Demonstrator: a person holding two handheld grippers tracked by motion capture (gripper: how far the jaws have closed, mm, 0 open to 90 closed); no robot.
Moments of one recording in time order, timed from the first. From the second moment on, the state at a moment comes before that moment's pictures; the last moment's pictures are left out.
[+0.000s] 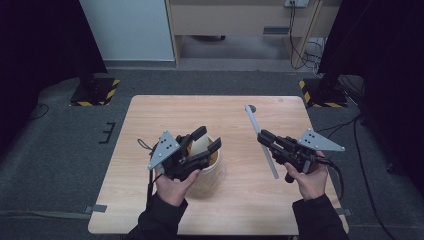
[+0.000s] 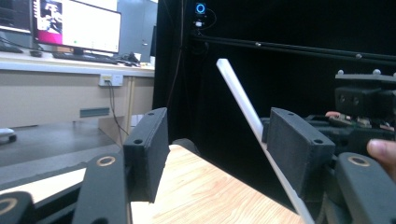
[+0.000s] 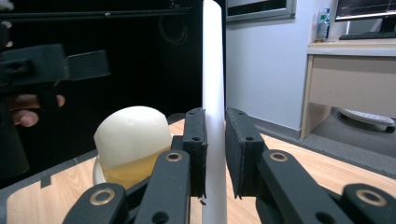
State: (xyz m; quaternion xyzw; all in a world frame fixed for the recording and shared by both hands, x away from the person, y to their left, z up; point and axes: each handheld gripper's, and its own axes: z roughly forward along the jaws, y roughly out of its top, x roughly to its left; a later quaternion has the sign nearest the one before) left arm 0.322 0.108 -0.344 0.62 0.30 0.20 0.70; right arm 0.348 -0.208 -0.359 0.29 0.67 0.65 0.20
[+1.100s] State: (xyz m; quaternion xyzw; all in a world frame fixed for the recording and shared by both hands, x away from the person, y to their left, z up) left arm 0.356 0.042 -0.351 0.64 0.32 0.16 0.68; right arm 0.344 -0.193 -0.366 0.27 0.69 0.64 0.18
